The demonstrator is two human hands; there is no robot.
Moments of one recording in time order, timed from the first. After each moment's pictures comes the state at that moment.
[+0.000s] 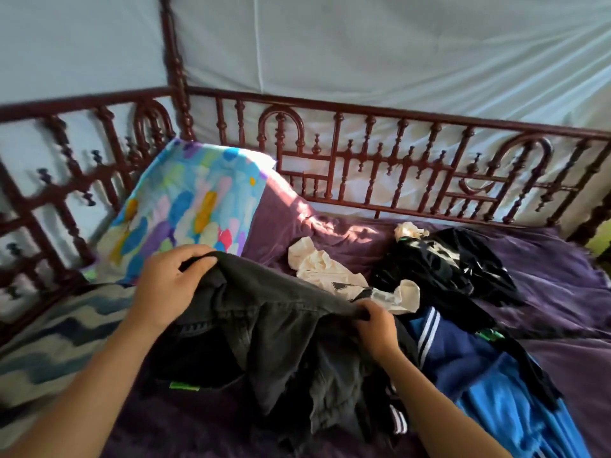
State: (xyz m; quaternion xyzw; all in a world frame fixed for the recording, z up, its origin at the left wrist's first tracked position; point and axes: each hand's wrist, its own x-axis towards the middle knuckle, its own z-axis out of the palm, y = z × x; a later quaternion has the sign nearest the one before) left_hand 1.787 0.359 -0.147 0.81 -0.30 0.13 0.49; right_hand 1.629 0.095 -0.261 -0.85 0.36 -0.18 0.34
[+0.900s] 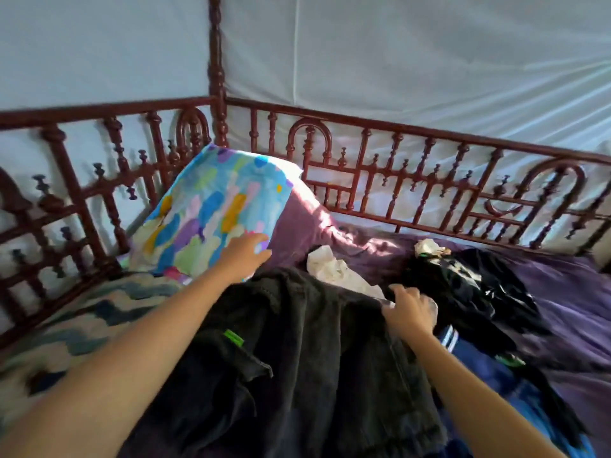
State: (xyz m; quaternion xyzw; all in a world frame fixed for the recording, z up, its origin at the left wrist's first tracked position) left_hand 1.859 0.303 -0.184 0.91 -0.30 -0.04 0.28; right_hand 1.641 0.081 -0.215 -0.90 0.41 -0.05 0.12
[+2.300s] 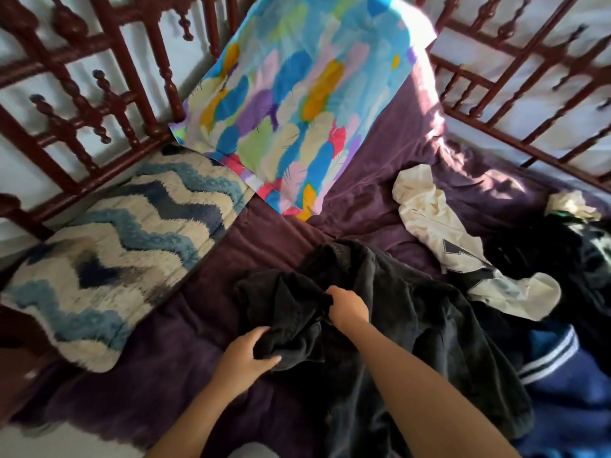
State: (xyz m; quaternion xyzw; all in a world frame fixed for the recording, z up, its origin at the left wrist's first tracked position) left_hand 1.787 0.440 -0.447 0.86 -0.08 -0.30 0.40; right_hand 1.817 0.223 -0.417 -0.93 0.20 0.27 0.15
